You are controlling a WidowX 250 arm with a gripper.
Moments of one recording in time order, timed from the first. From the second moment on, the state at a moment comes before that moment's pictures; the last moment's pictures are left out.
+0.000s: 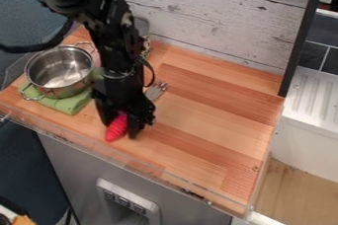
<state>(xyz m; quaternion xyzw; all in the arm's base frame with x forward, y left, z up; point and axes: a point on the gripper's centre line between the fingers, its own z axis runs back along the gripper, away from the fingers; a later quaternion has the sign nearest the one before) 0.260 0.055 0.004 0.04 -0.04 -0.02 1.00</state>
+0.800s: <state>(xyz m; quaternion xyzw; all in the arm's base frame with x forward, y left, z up) 0.288 0.027 0.040 -0.02 -0.05 -0.01 1.00</state>
